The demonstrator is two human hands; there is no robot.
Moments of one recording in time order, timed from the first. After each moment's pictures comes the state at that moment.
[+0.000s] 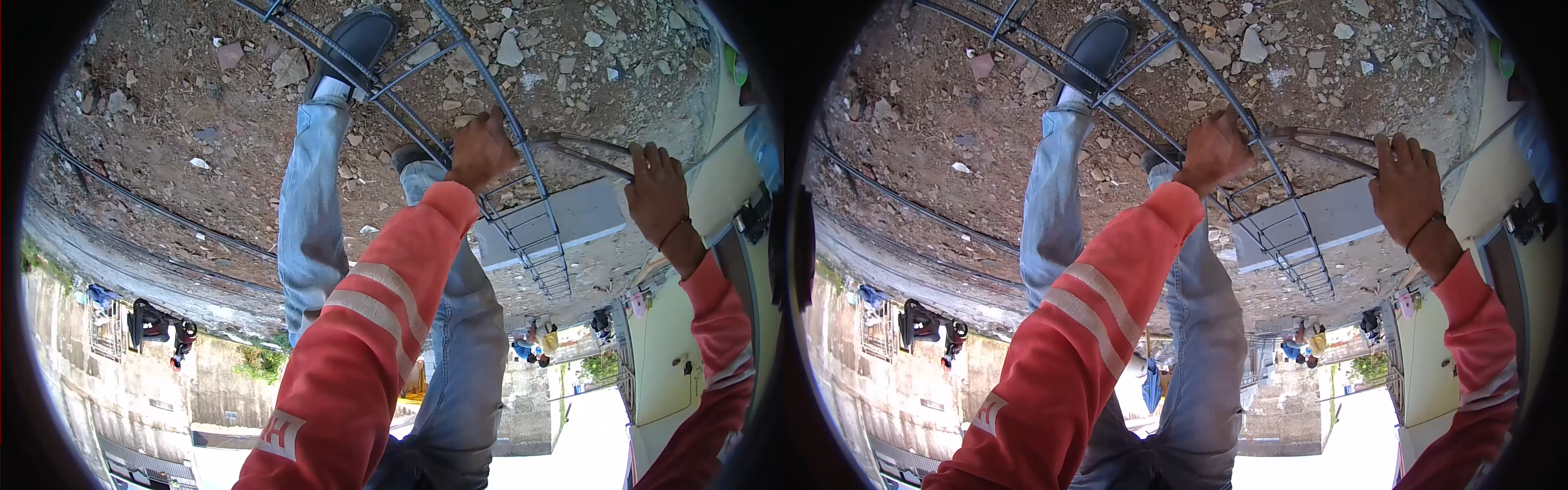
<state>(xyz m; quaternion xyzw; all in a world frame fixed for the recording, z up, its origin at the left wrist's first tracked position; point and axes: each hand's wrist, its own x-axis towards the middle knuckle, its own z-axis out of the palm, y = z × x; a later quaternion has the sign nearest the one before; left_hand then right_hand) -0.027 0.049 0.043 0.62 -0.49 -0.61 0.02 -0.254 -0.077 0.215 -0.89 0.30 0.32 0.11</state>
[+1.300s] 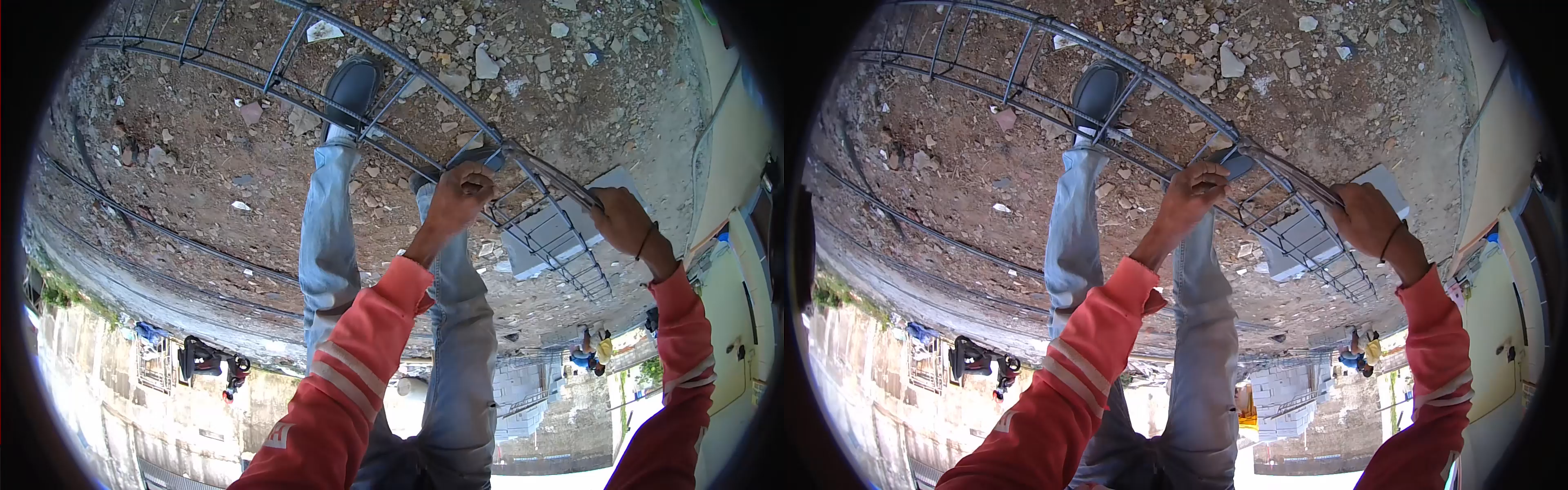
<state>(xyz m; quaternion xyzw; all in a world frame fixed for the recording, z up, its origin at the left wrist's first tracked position) 0.018 0.058 0.124 0.54 -0.20 -0.81 0.11 -0.271 -0.011 0.230 -0.29 0.57 0.26 0.73</state>
